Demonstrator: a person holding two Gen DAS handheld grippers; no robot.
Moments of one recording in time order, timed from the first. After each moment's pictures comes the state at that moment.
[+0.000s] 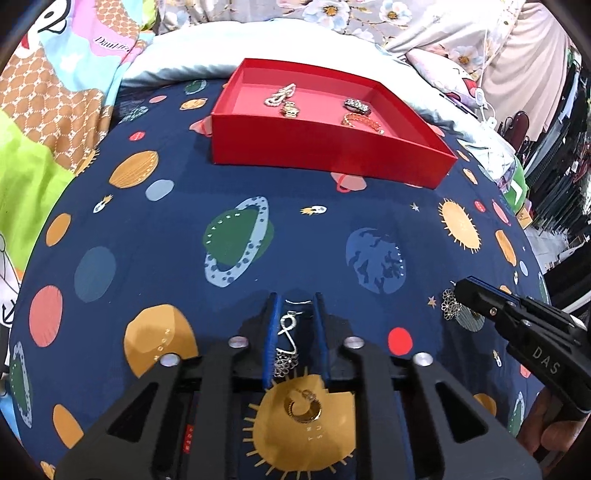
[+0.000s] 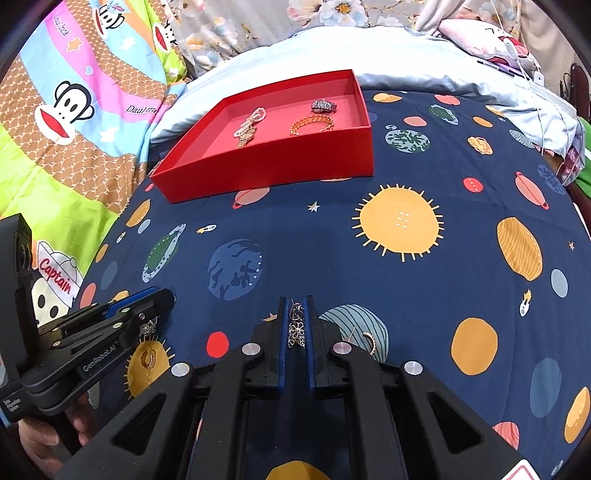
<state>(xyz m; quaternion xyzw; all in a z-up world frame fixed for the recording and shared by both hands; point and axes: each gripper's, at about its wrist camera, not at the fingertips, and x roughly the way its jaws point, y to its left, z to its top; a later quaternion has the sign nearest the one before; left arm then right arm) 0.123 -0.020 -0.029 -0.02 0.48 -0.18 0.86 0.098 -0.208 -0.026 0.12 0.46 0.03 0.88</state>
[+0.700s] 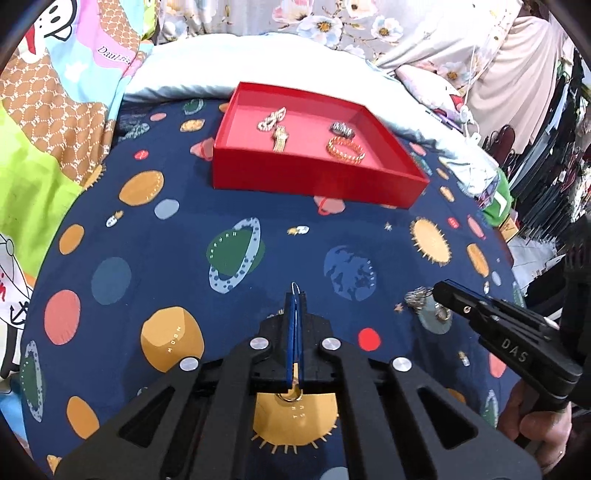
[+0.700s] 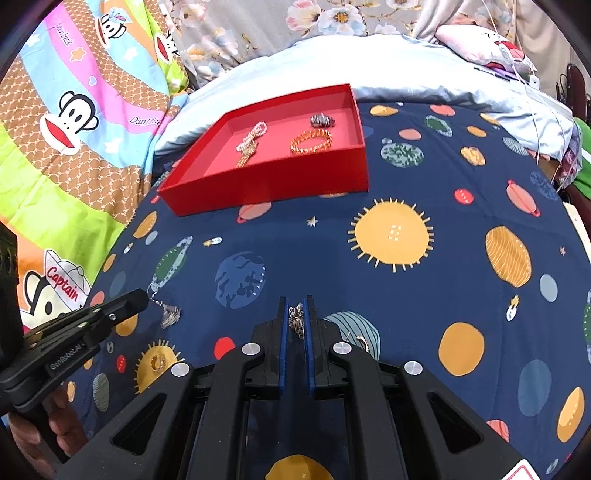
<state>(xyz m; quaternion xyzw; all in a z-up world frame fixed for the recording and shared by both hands) 0.109 -0.007 0.006 -0.05 0.45 -0.20 0.87 0.091 -0.213 -0.009 0.12 0.44 0.03 0.89</state>
